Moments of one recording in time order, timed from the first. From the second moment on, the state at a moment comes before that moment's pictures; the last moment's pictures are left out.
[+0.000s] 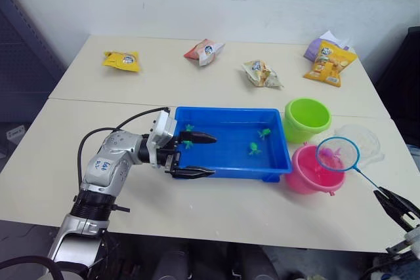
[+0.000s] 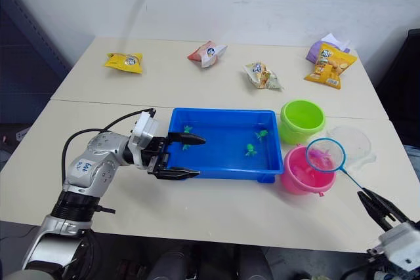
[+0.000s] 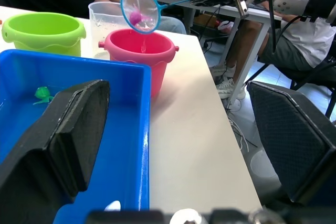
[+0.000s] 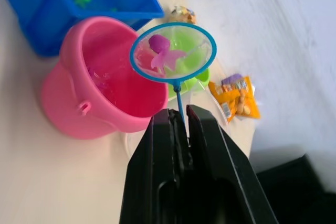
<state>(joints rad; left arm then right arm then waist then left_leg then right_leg) -0.51 0.49 -0.10 0.05 -0.53 0.32 -1.29 0.50 -0.48 -0.81 -0.10 0.01 -0.89 0.88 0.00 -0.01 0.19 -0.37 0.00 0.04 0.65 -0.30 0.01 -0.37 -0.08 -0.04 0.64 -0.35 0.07</state>
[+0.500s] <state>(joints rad) -0.49 0.51 -0.09 0.01 -0.53 0.37 -1.24 0.33 -0.59 -1.03 0.08 -0.57 -1.38 0.46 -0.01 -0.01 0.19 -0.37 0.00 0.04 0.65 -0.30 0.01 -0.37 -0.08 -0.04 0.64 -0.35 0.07</state>
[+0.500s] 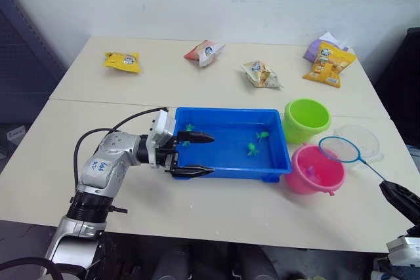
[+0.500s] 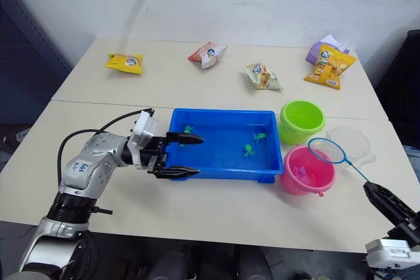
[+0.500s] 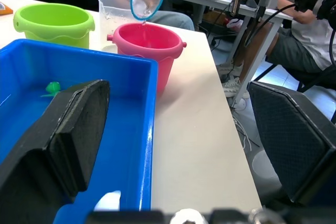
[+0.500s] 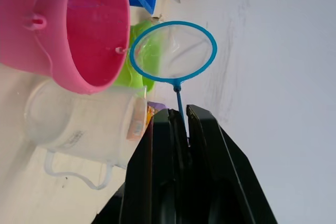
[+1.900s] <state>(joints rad) -0.39 0.55 -0.01 -0.06 -0.51 0.34 -1.15 -0.16 -0.98 0.02 -0.19 -0.23 -0.21 0.69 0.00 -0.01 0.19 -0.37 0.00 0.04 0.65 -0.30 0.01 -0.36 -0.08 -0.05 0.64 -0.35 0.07</state>
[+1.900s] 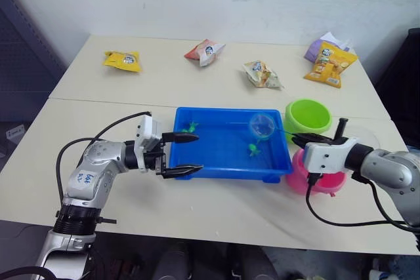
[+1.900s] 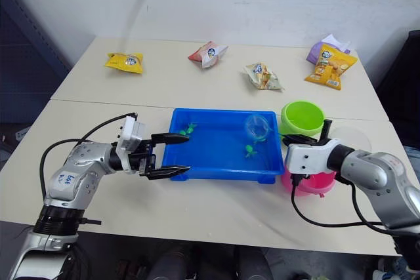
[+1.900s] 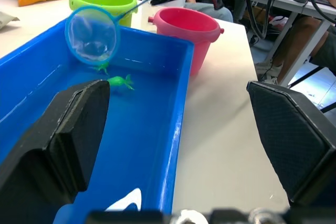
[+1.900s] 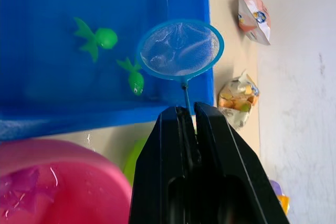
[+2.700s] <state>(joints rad) -0.37 0.54 -0.01 -0.03 -0.49 0.28 -1.15 -0.18 -0.85 -0.02 -0.33 0.09 0.33 0.92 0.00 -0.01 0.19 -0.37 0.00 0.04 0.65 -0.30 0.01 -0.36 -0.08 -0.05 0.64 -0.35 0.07</state>
